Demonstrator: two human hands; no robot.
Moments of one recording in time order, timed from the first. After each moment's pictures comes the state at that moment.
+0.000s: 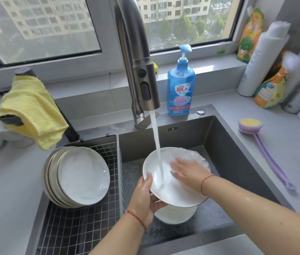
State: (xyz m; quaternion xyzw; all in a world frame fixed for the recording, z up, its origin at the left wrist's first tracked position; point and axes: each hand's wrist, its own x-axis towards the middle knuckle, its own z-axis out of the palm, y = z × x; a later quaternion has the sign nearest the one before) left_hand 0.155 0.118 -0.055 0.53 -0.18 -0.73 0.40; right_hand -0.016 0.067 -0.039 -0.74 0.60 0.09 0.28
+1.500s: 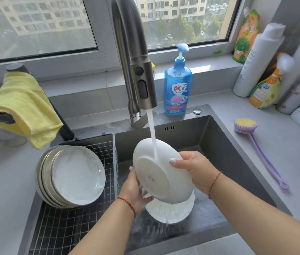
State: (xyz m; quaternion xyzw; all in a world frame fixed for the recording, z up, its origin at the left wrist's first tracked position) left_hand 0.171 0.080 -0.083 0.59 -0.11 -0.72 0.34; right_hand -0.017 0.089 0.009 -0.44 0.51 -0.37 0.64
